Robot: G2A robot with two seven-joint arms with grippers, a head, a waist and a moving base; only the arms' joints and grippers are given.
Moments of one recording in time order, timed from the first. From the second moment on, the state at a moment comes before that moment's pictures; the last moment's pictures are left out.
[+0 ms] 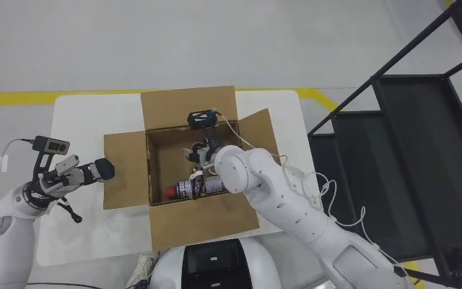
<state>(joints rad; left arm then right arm) 1.43 -0.96 -1.74 -1.48 -0.83 -0.28 -1.39 -1.00 -1.40 0.86 -1.77 -0.96 0.50 1.03</state>
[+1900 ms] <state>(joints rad) 1.43 -0.96 -1.74 -1.48 -0.83 -0.28 -1.39 -1.13 -1.28 1.65 -1.87 -0.98 0.31 1.33</state>
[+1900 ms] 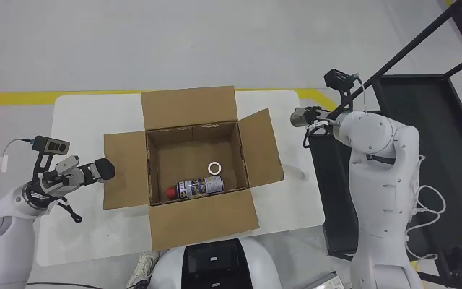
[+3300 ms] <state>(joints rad) 1.43 -0.96 -1.74 -1.48 -0.83 -0.28 -1.39 -0.86 -1.32 1.38 -0.98 -0.96 0.42 0.92</state>
